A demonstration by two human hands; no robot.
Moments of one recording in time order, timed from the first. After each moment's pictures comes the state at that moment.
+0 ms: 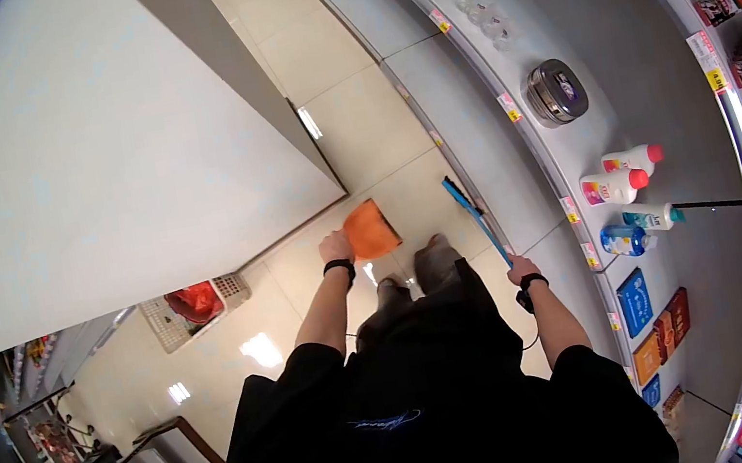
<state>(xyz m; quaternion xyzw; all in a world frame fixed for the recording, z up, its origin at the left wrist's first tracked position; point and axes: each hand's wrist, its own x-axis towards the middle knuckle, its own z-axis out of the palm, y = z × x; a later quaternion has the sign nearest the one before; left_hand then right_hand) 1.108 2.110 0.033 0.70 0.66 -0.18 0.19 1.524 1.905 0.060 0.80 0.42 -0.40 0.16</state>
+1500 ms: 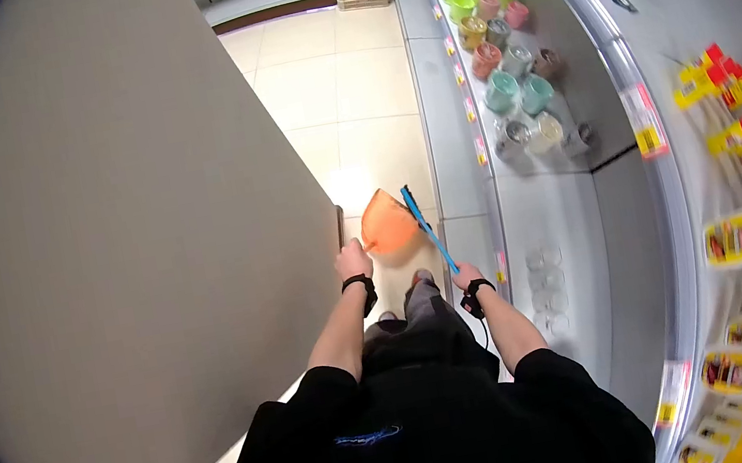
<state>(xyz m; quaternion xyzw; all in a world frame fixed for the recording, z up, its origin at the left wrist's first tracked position) 1.236 2.618 0.084 0.47 0.86 0.08 0.18 1.537 2.626 -0.011 0.67 0.57 -0.47 0.06</state>
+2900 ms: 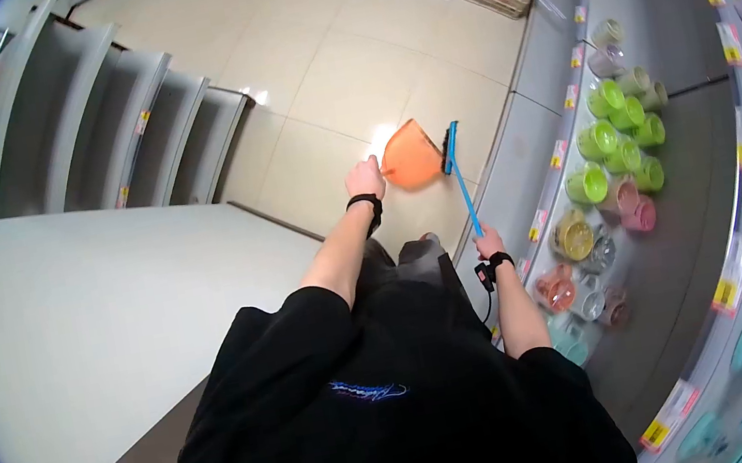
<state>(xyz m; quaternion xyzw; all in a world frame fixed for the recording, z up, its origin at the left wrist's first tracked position) 1.034 3.279 0.063 0.41 0.90 0.09 0.13 1.374 3.322 -0.017 0.61 0.56 -0.55 0.06</state>
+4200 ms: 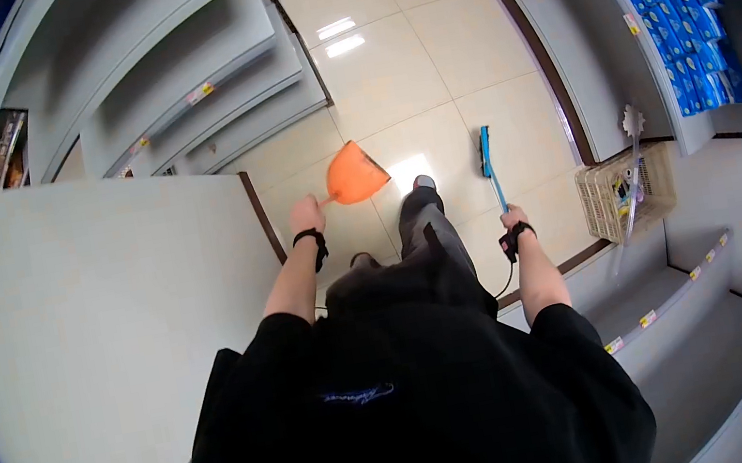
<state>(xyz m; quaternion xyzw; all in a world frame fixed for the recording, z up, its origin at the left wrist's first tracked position) 0.616 3.349 0.024 -0.06 0.98 0.10 0.17 0.763 3.874 -0.098 0.37 0.83 -0.29 0.29</state>
